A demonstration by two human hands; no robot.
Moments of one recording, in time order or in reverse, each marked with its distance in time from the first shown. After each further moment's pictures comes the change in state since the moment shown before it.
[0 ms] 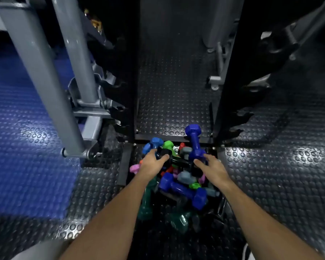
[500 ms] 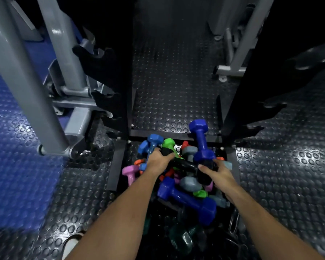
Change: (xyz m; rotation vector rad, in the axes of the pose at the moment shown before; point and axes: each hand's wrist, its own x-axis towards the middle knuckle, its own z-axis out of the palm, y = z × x) left_hand 0.110 -0.040 0.066 -0.143 0.030 -0.096; right_hand 0.077 0.074 0.043 0.221 -0.011 0.181
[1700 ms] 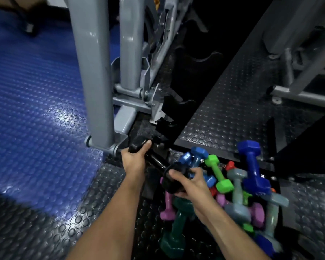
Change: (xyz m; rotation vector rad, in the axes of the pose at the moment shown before) left_hand 0.039 -0.111 -0.177 -0.941 0.582 -0.106; right_hand -0.057 -0.107 0.216 0.332 -0.262 -0.095
